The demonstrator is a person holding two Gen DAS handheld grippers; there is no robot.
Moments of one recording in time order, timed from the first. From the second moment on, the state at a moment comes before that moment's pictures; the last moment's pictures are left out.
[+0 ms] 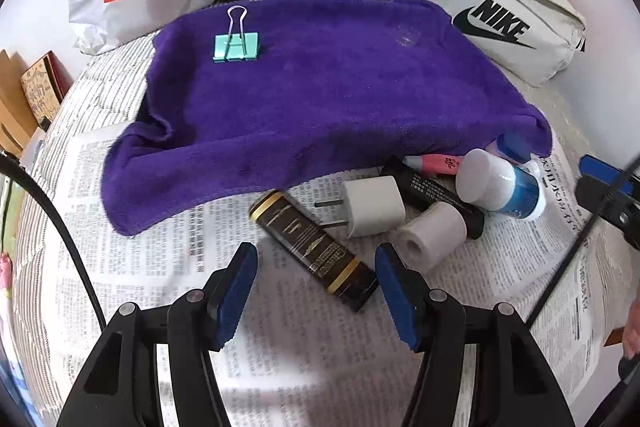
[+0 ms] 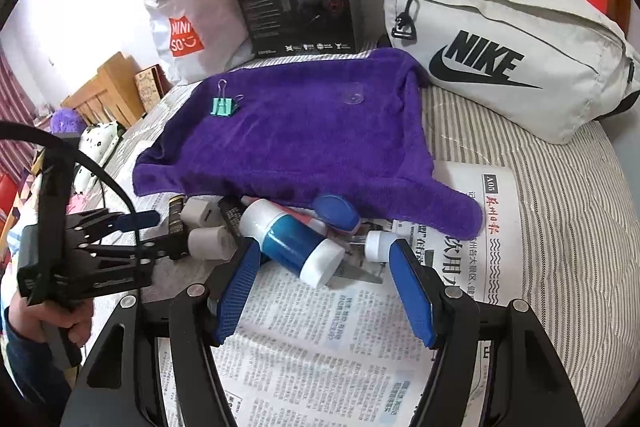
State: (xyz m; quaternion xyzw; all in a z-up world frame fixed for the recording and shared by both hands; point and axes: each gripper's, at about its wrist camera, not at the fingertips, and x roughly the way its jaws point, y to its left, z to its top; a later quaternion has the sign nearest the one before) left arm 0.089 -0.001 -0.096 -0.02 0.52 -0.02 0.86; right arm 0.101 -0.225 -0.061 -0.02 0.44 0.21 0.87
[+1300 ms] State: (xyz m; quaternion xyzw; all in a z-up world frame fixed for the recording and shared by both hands) left arm 0.087 0.021 -0.101 0.02 0.49 -0.03 0.87; right arm 0.112 -0.245 -0.090 -0.03 0.46 0.18 0.87
